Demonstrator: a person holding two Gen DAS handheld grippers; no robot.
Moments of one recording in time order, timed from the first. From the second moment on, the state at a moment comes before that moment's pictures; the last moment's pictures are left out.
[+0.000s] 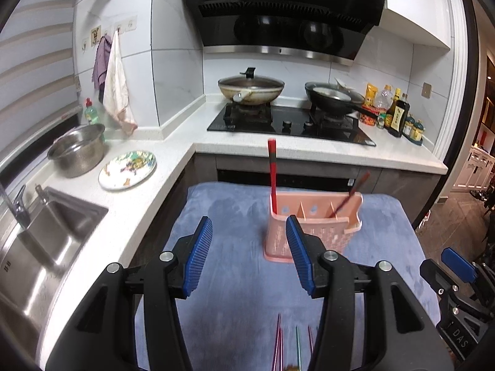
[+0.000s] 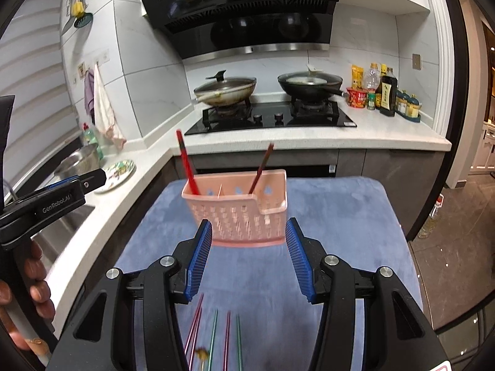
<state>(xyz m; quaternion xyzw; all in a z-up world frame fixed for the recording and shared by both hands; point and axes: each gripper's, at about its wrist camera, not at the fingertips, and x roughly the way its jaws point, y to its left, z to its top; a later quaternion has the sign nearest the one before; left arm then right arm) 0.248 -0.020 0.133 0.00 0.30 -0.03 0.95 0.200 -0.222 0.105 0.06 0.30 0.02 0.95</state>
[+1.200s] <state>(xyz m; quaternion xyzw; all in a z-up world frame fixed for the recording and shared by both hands) 0.109 0.004 -0.048 0.01 0.46 -0.05 0.89 0.059 -0.198 -0.081 0.04 0.48 0.01 0.87</state>
